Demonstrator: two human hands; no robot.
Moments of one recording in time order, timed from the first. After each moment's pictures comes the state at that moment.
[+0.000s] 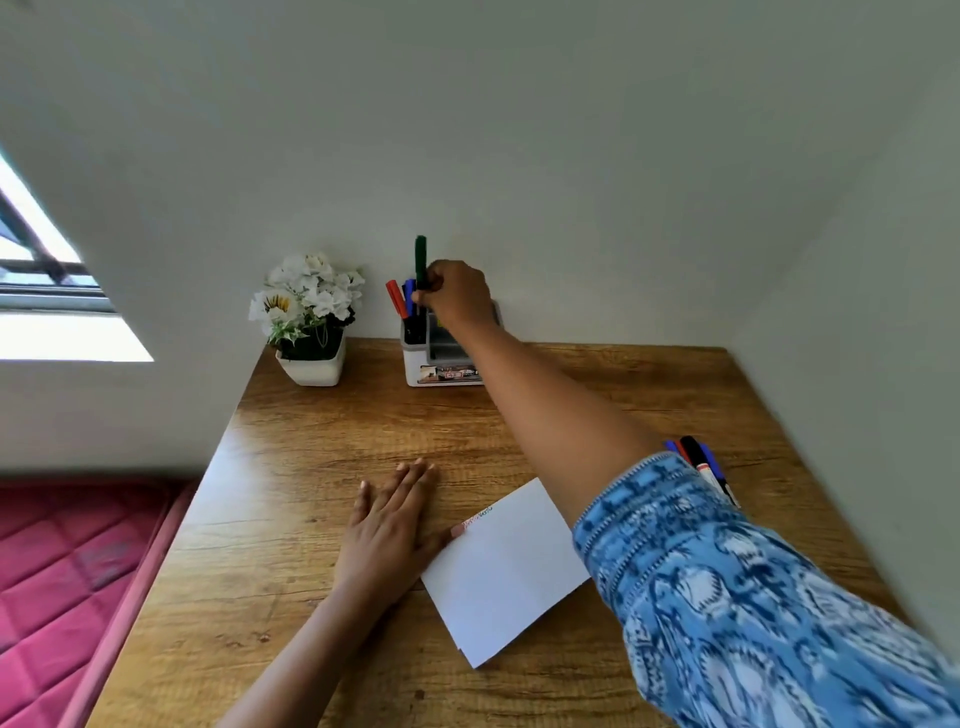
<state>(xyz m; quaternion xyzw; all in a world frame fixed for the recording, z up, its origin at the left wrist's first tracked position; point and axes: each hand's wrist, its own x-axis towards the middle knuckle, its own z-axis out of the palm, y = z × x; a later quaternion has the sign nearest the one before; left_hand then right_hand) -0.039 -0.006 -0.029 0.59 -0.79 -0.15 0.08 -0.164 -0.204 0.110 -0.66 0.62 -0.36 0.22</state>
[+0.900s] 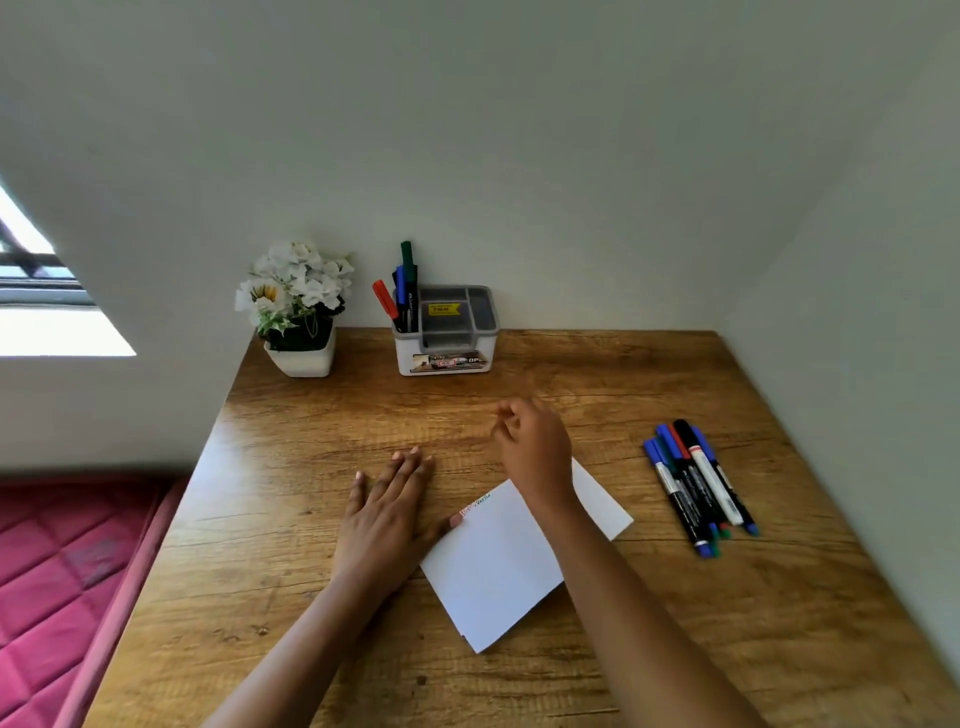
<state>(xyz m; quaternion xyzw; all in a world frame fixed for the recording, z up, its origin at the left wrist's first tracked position) -0.039 -0.009 -0.033 0.58 -0.80 -0.14 0.07 -0.225 -0.045 0.013 -0.62 0.70 -0.34 0.12</state>
